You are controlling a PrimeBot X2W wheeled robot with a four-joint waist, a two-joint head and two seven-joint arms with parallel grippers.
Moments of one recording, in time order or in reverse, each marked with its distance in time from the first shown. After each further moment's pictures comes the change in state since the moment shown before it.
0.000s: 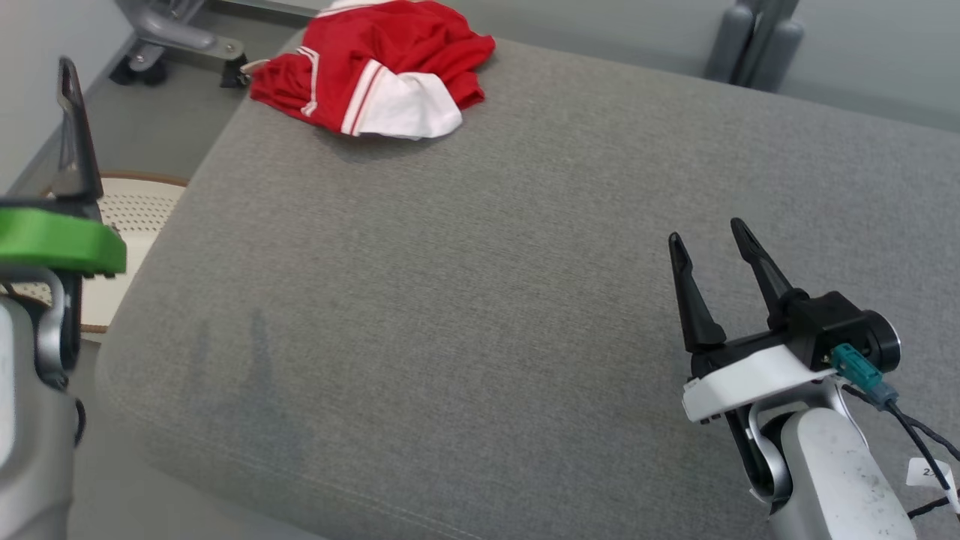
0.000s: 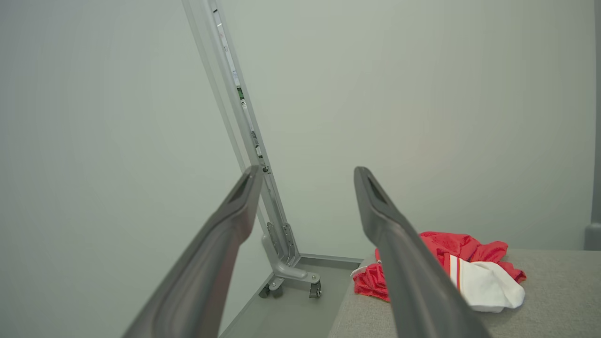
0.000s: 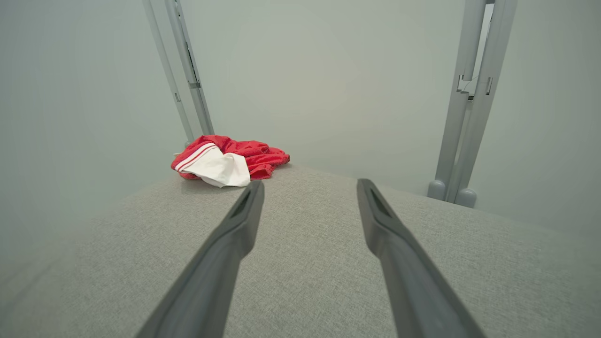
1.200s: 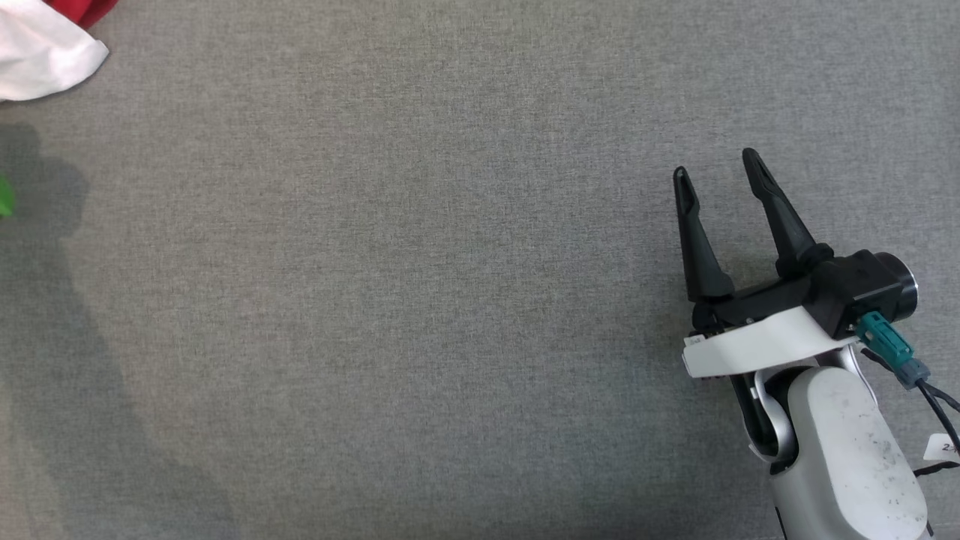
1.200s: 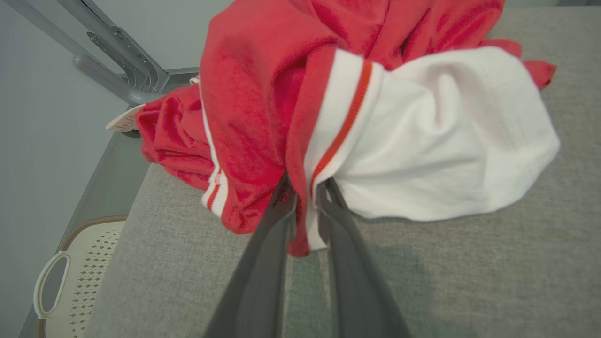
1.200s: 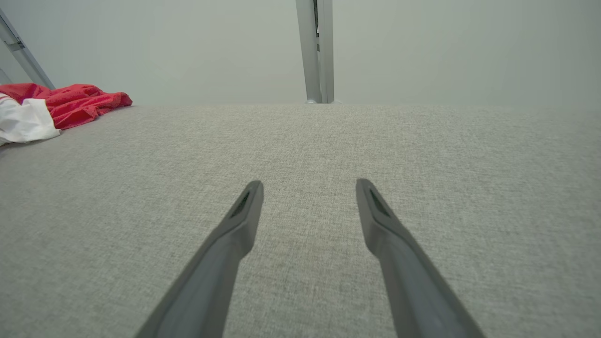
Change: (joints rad) left arm -0.468 0.110 -0.072 0.791 -0.109 -0.092 0.216; right arm -0.079 -0.002 0.005 -0.100 0.002 0.000 -0.008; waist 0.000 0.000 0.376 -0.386
